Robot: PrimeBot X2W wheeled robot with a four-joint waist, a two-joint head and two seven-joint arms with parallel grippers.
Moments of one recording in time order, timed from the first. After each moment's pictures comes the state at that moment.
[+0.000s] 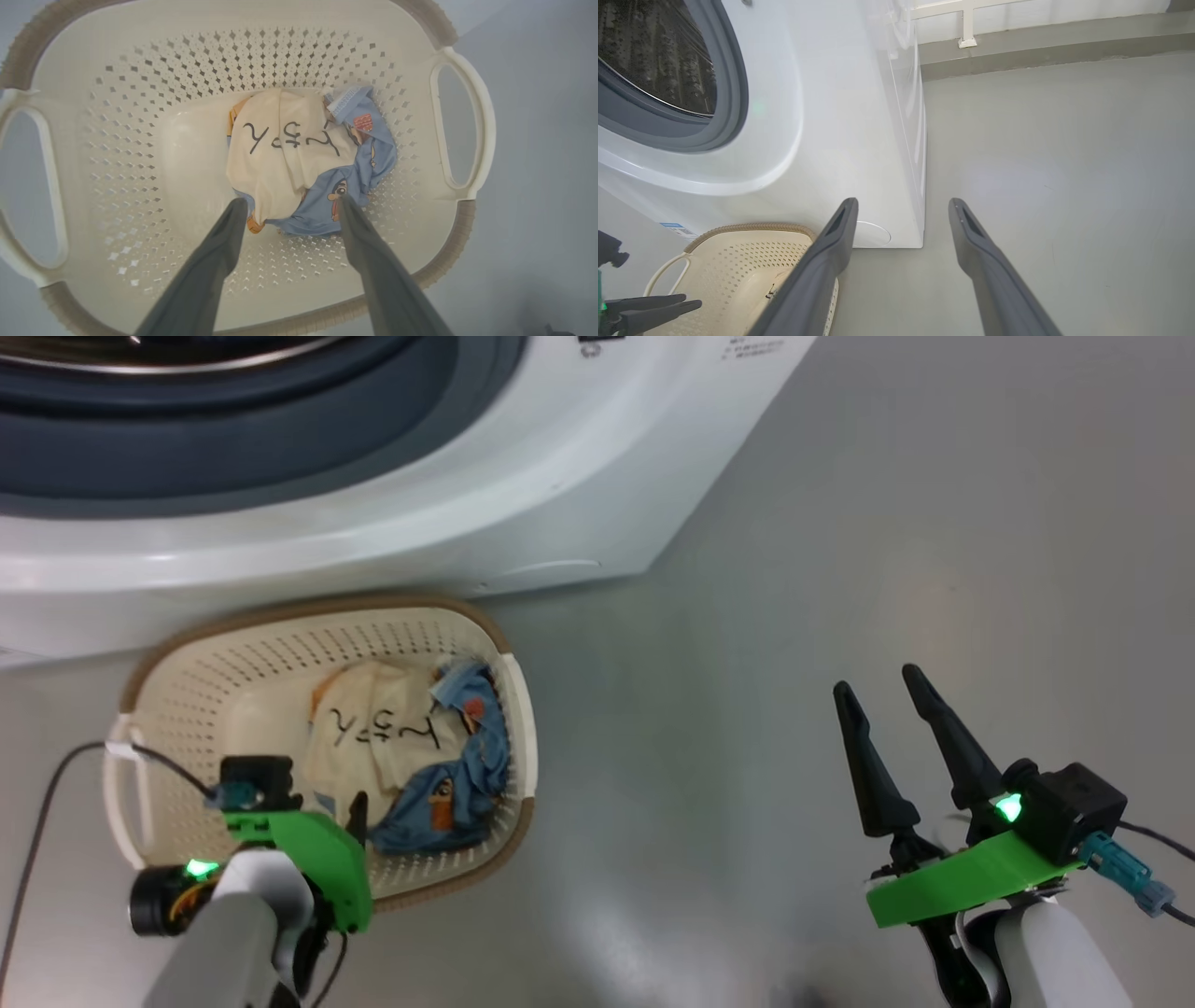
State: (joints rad) left arm -0.54 0.09 -0.22 0.87 -0.29 0.09 0.03; right arm -0.20 -0.08 0.09 0.11 0.29 0.13 -0.25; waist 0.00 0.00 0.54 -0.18
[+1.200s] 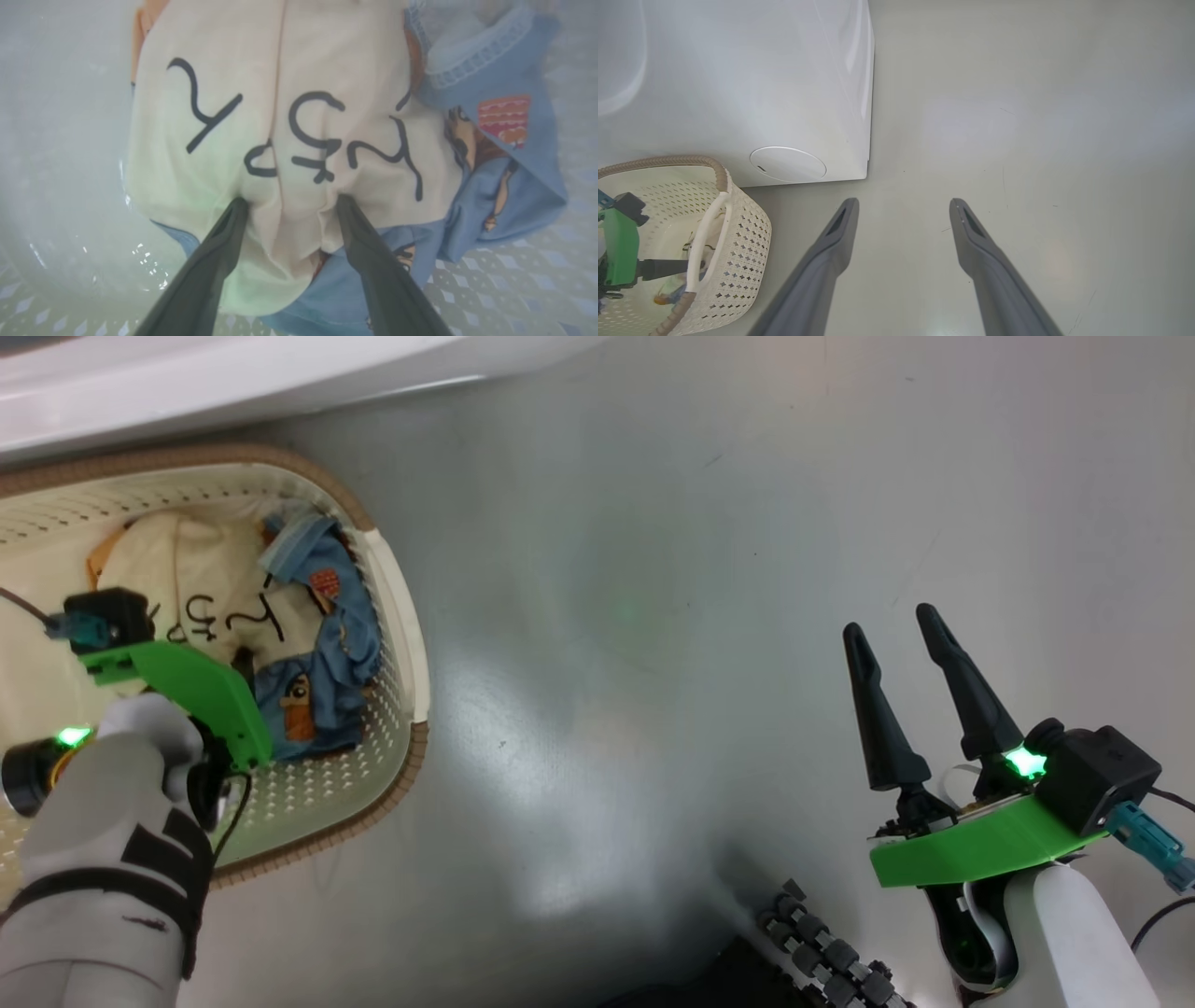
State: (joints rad) left arm -0.97 0.15 -0.18 1.27 -0.37 0.08 0.03; right arm -0.25 -0.07 0.08 0.04 0.29 0.13 -0.26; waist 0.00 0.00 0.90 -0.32
